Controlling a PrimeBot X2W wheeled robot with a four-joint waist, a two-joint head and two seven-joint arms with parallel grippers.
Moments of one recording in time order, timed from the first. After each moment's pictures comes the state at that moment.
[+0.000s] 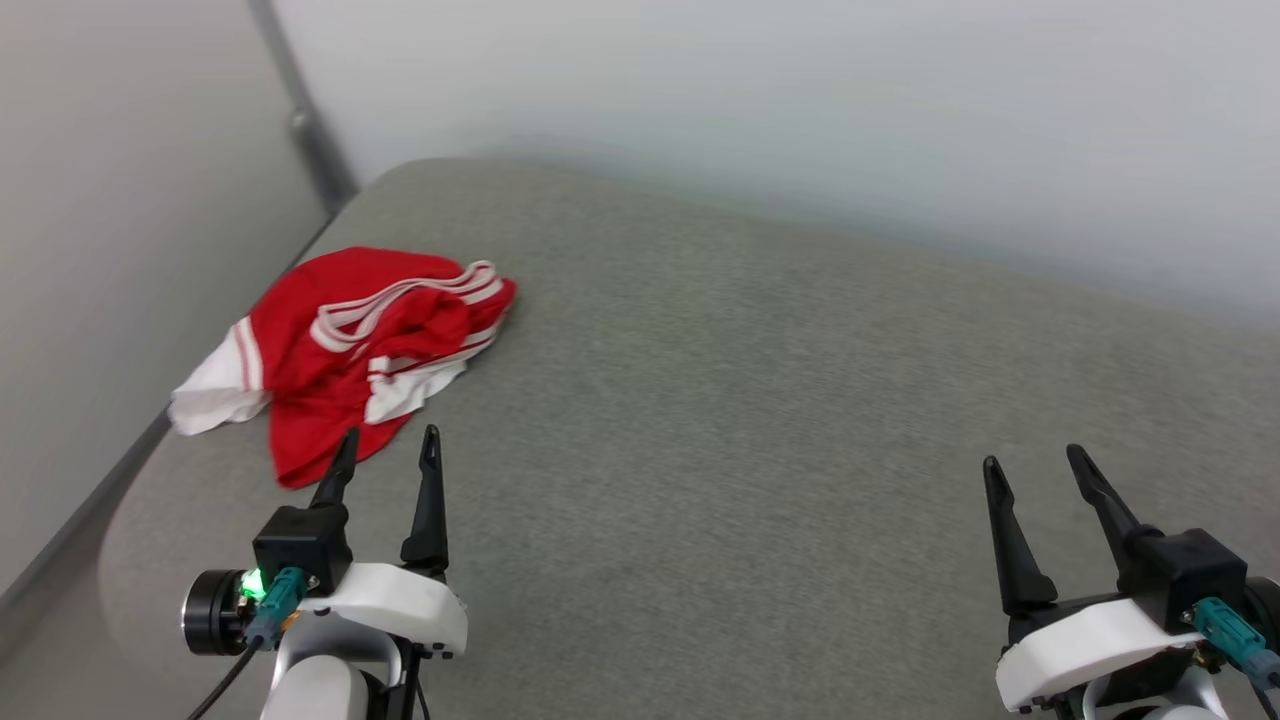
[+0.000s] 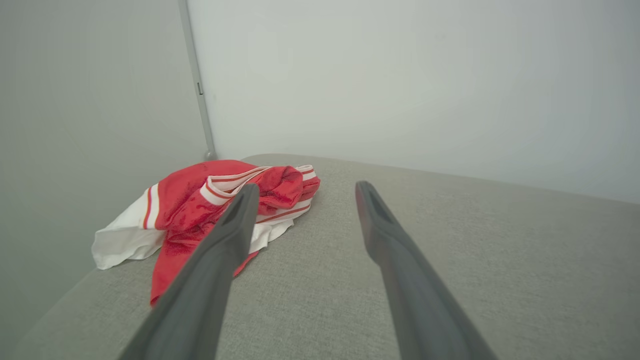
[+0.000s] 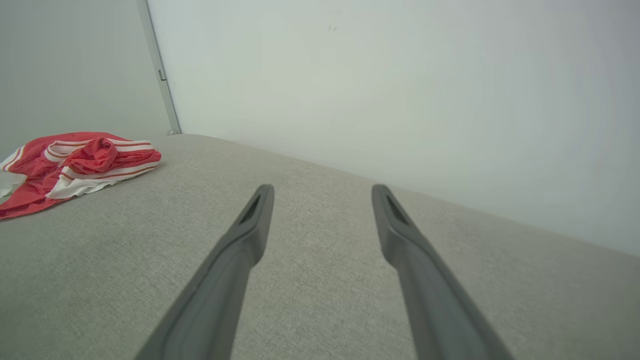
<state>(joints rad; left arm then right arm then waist) -0.17 0.06 -0.03 0.30 -0.11 -0.04 -0.26 0.01 -0.05 -0.03 0.01 0.01 0.13 -0.10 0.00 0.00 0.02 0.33</state>
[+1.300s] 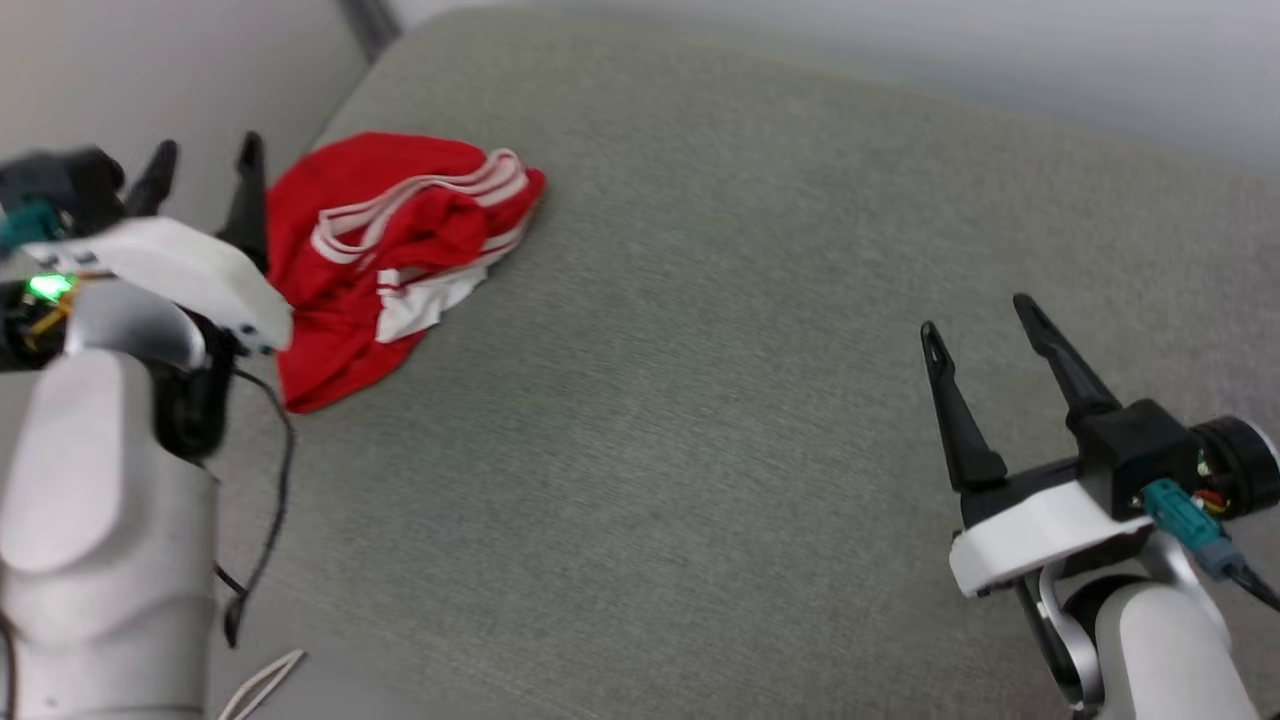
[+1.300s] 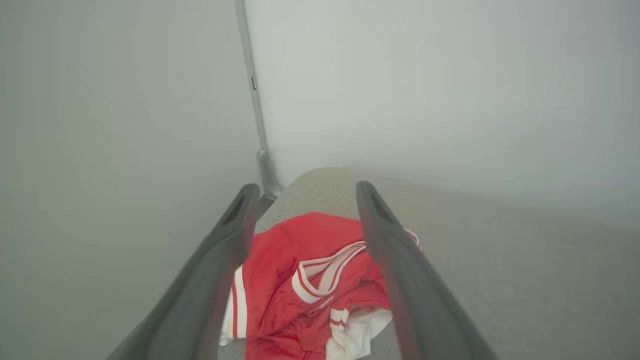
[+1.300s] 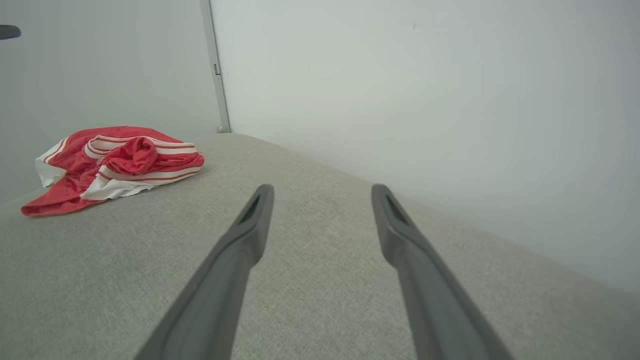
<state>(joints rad) -0.67 0.24 0.07 0.48 -0.28 -0.12 0.03 -0.18 -0.05 0.08 -0.06 -0.07 0.13 -0.02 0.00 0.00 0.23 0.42</state>
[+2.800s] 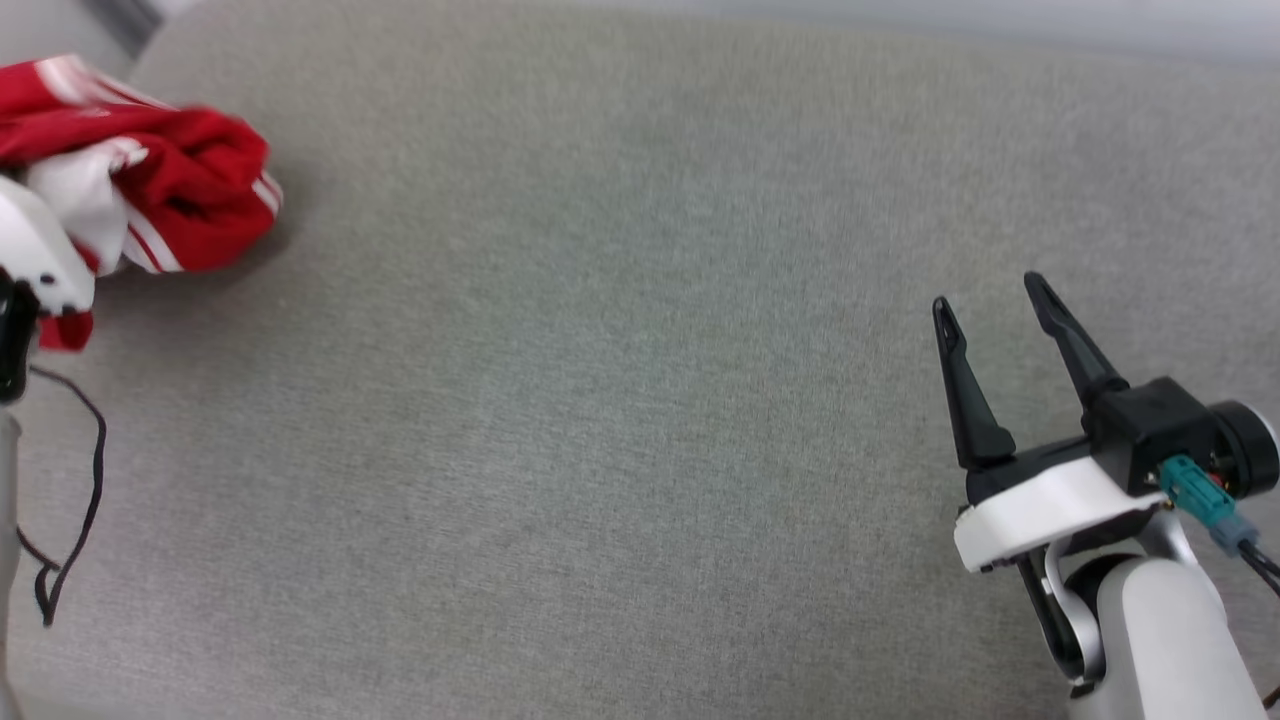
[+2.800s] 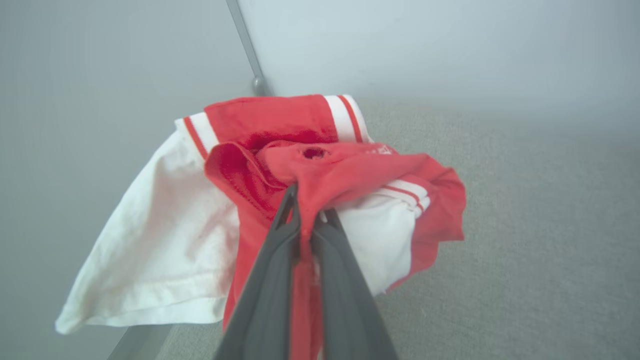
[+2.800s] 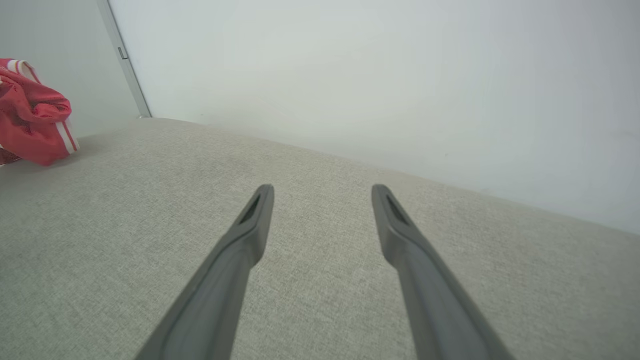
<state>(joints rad) -0.93 0.55 -0.11 0.91 -0.47 -0.08 0.17 -0.25 -0.05 0.06 0.02 -0.03 0.13 -0.08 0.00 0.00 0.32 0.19</state>
